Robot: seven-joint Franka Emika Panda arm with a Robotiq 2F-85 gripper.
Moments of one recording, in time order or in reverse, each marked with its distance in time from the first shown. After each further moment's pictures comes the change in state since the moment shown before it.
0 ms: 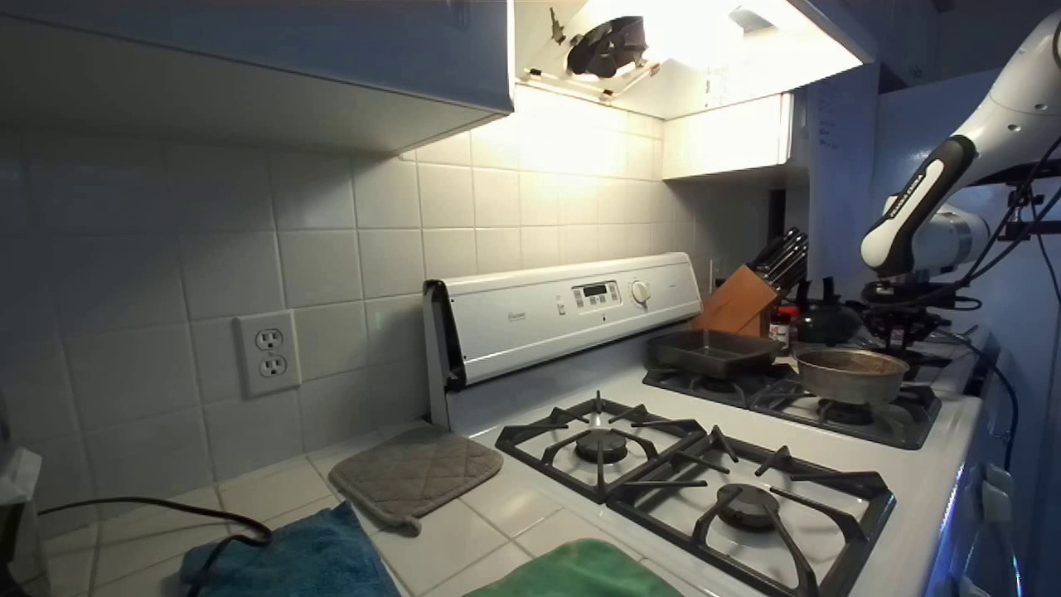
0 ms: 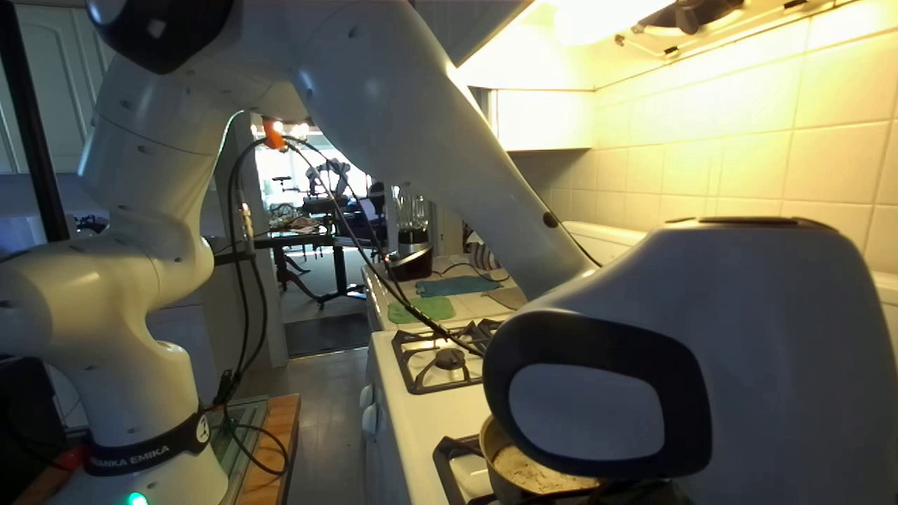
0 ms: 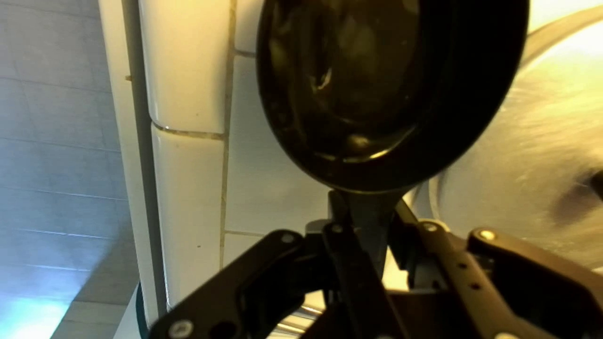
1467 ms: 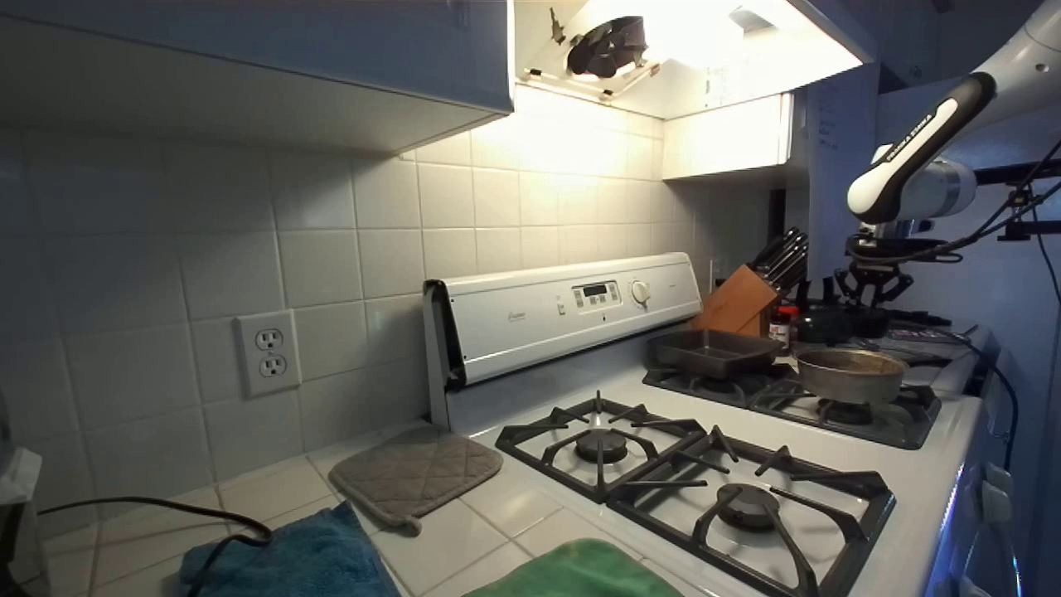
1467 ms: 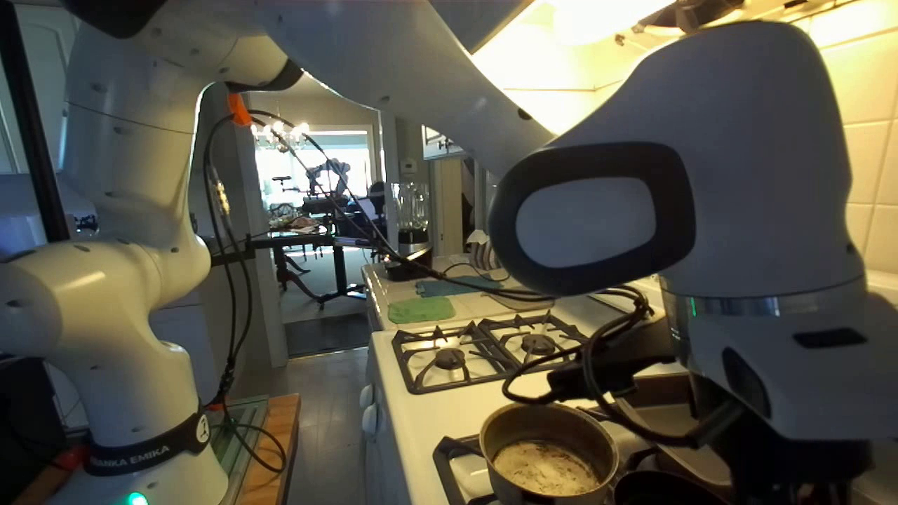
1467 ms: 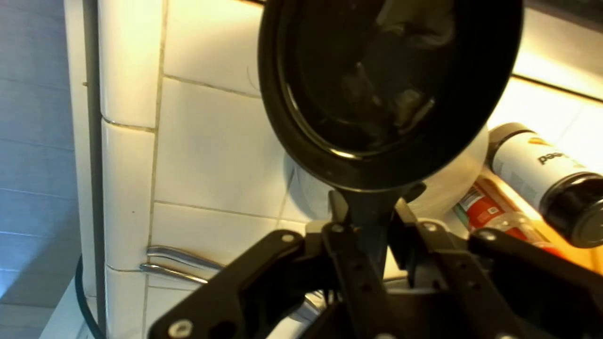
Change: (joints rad) arm 0.067 -0.188 0.025 -0.013 0.013 -0.121 -0.045
